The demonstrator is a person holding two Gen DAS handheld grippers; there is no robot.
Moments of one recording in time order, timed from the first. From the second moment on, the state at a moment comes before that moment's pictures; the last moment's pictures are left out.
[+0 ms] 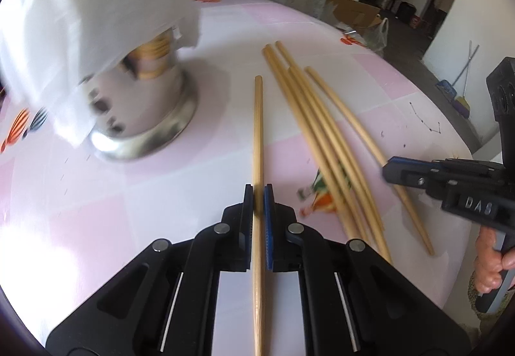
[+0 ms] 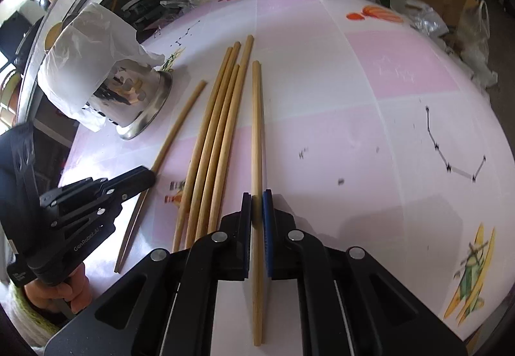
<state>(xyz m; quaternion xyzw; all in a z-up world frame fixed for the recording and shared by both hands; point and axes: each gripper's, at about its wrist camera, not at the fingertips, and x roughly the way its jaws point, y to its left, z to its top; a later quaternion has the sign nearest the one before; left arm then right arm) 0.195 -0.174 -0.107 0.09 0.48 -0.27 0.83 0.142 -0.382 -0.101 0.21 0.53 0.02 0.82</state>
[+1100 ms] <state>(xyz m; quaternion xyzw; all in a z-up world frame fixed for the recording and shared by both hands) 0.225 -0.141 -0.106 0.12 0.55 -0.22 0.80 0.116 -0.353 -0.096 0.21 0.55 0.05 0.80</state>
